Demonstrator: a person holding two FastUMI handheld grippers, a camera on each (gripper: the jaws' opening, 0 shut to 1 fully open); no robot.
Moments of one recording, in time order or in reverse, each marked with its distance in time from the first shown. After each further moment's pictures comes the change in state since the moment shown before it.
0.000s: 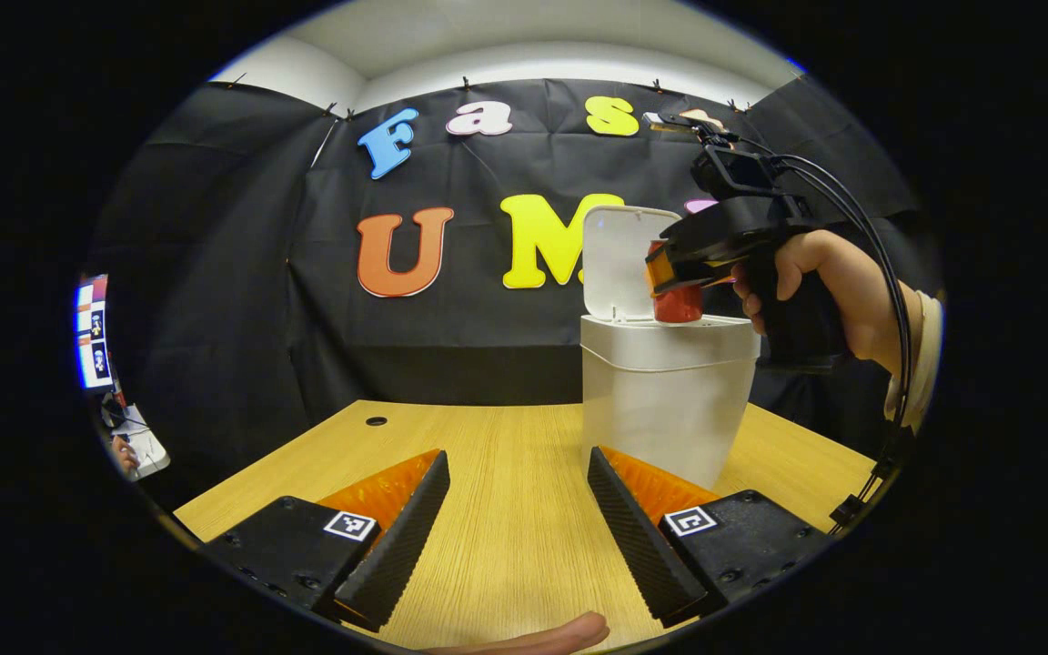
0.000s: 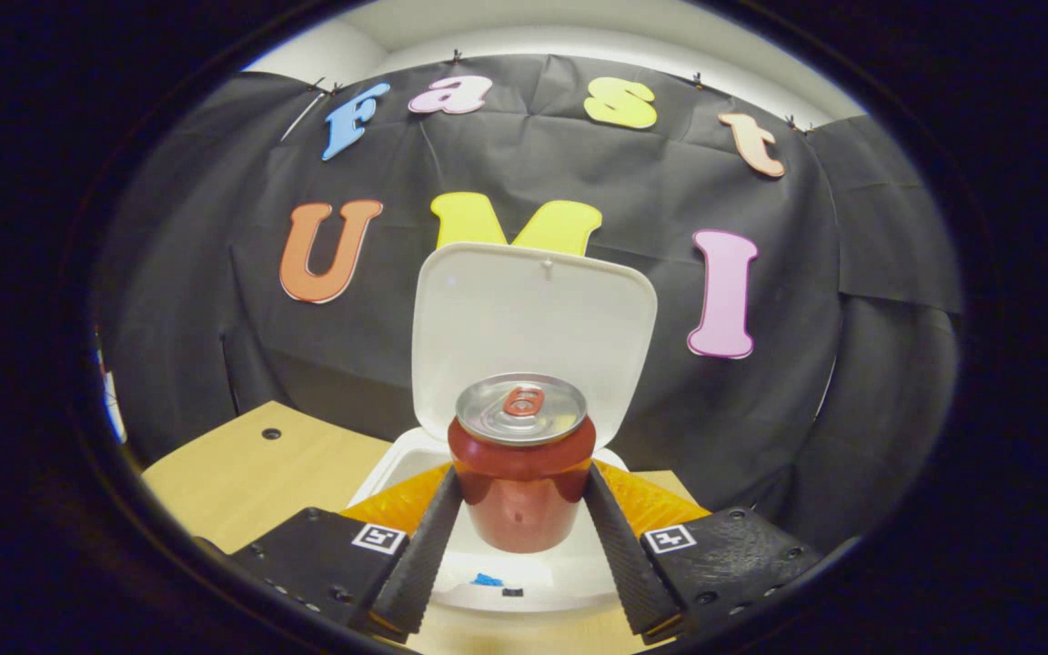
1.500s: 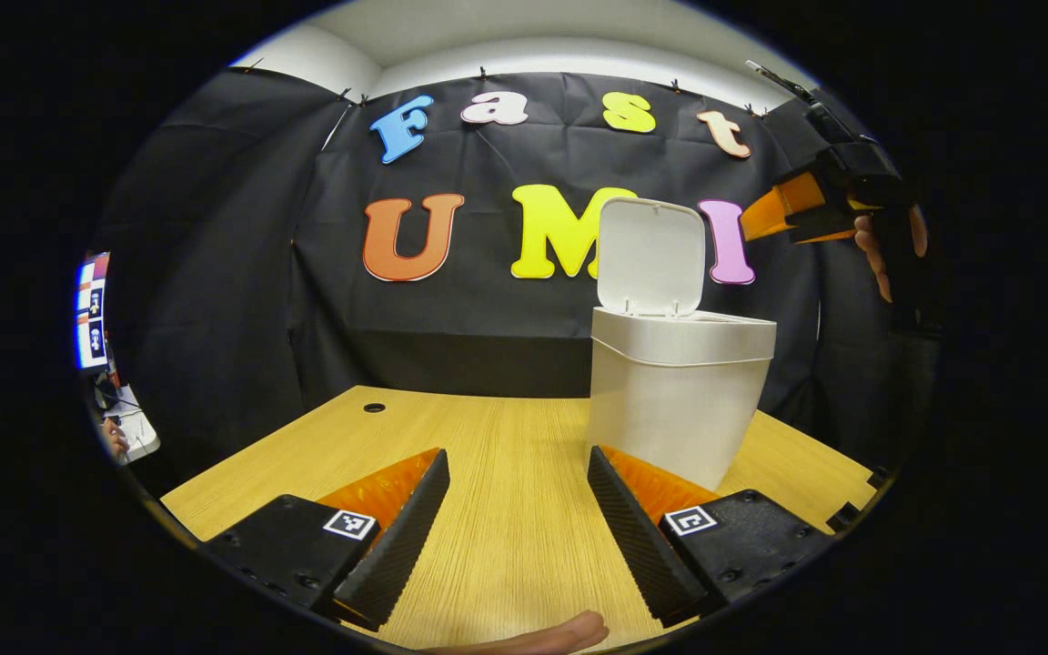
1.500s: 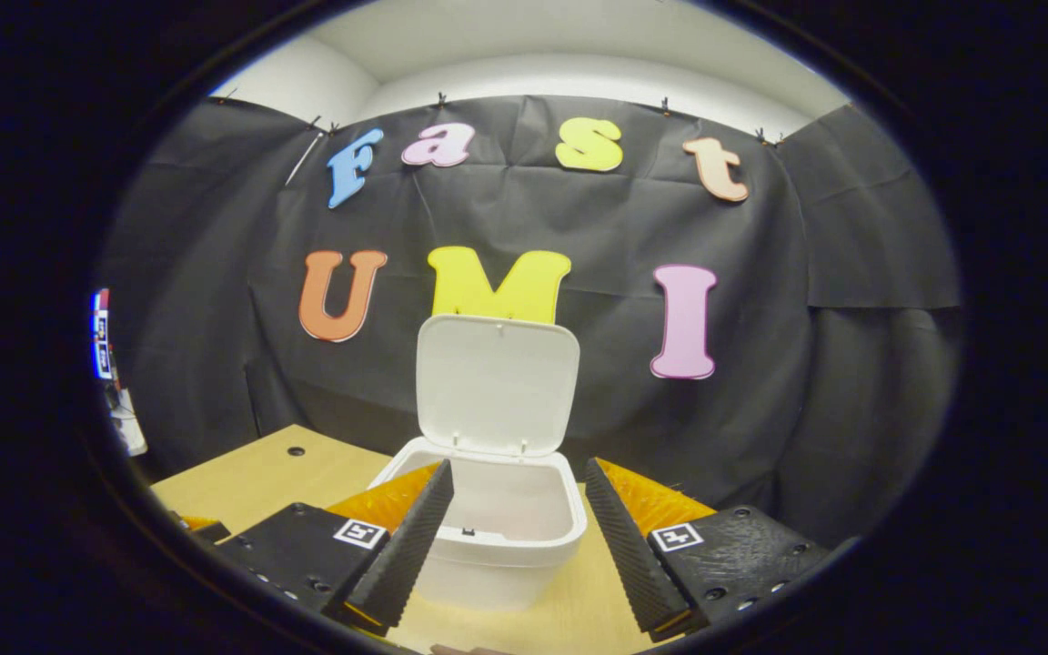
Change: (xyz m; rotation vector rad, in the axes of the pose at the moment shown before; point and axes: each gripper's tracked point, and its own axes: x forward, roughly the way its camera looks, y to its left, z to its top) left arm 0.011 0.004 -0.008 -0.043 0.021 -0.005; right arm -0.125 -0.063 0.040 0.050 -0.136 0.025
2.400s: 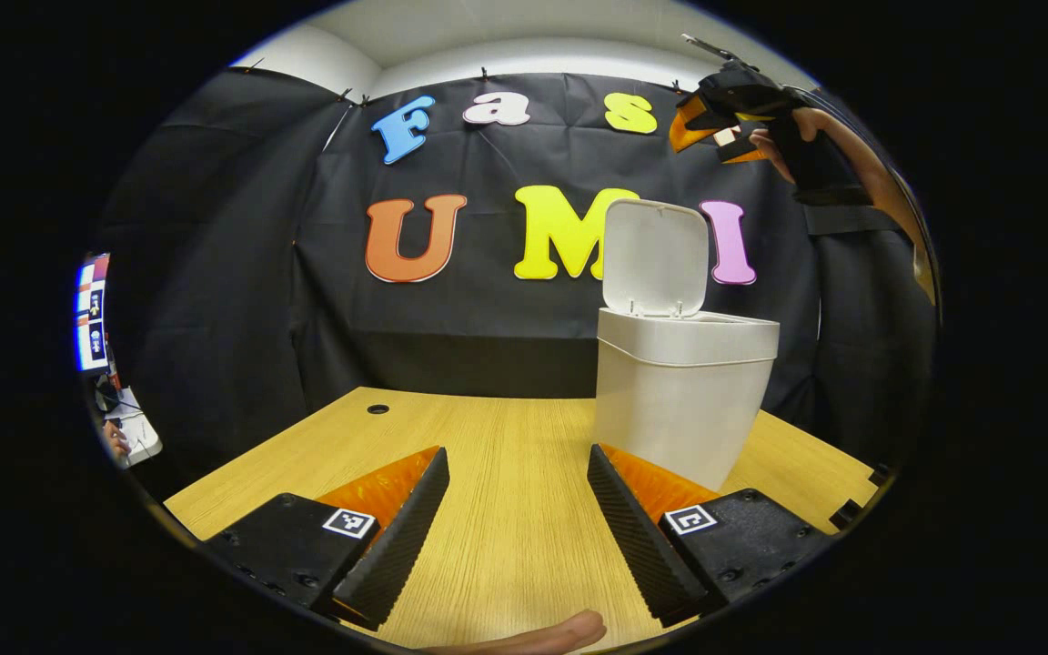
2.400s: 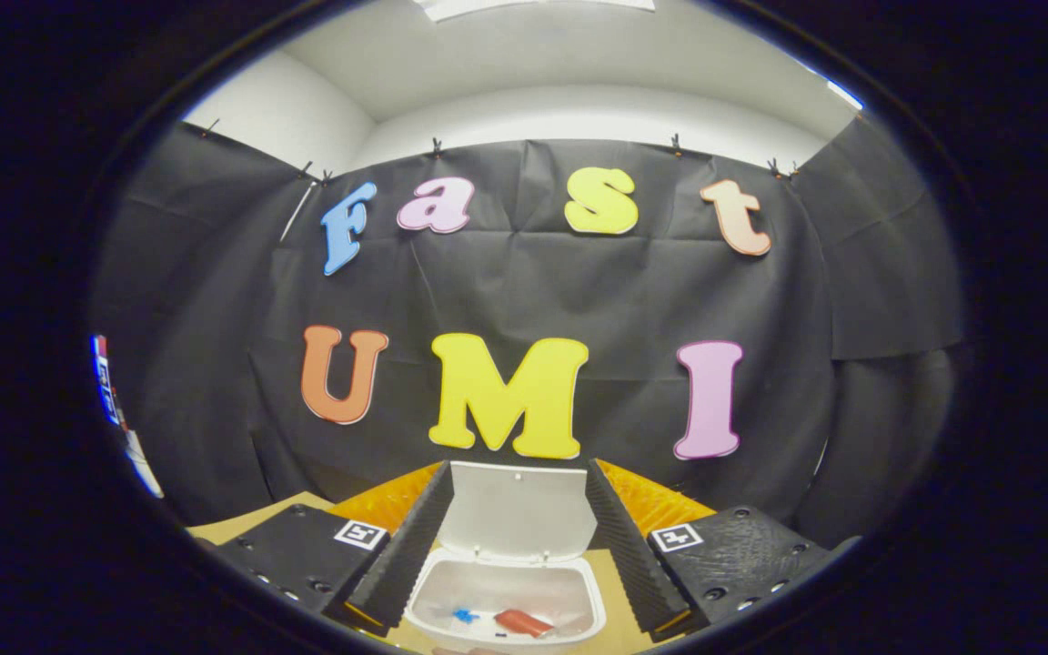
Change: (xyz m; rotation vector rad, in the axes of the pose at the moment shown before) left arm -0.002 0.016 0.001 -0.005 -0.009 0.011; right arm 0.074 0.031 0.146 0.013 -0.155 0.042
